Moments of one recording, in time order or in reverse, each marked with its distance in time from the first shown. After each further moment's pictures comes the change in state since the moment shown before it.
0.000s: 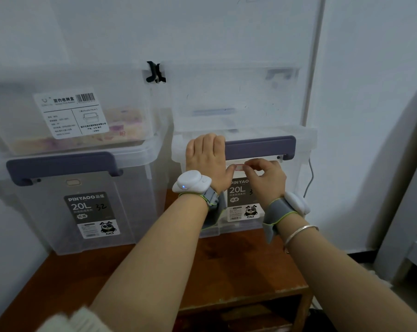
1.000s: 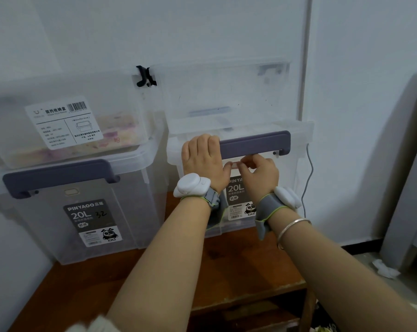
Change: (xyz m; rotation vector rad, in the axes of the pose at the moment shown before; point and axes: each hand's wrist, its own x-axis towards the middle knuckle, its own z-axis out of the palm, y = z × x) left_hand -0.001 0.005 0.002 0.004 0.003 -0.032; right_hand 0.000 0.001 0.011 -0.015 0.028 0.009
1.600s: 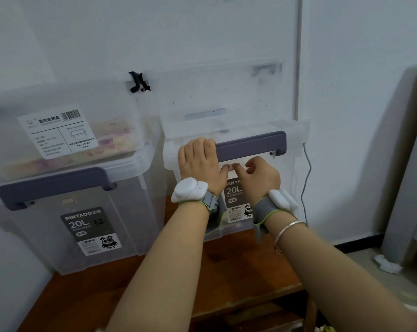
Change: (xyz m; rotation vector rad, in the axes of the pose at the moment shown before) left_hand 0.001 0.001 0.000 0.002 -0.001 -0.003; right_hand 0.003 0.012 0.005 -0.113 0.074 0.041
